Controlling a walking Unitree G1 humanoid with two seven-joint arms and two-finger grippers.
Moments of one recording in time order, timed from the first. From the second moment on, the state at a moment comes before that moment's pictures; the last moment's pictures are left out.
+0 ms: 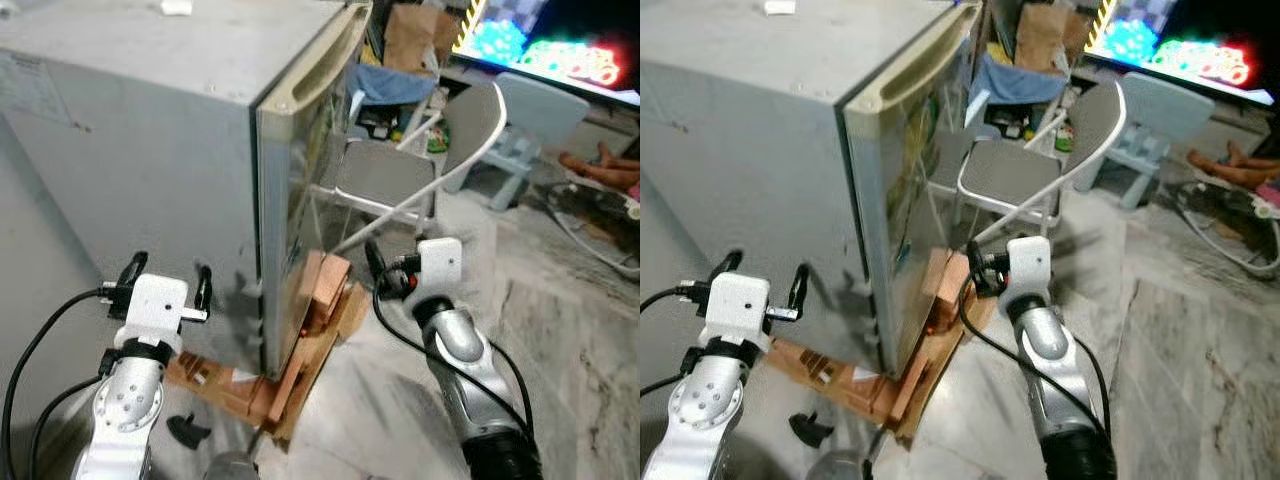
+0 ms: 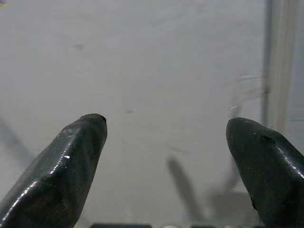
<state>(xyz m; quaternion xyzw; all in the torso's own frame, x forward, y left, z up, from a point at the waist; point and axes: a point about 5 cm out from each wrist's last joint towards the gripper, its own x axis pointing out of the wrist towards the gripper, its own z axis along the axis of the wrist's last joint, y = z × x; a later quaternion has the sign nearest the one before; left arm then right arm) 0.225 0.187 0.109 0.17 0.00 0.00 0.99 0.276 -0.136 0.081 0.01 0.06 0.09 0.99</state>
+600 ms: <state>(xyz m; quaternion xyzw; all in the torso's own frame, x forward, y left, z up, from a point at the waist) 0.236 0.178 0.113 0.12 -0.01 -0.04 0.99 0.247 -0.142 0.061 -0.01 0.19 0.14 0.97</state>
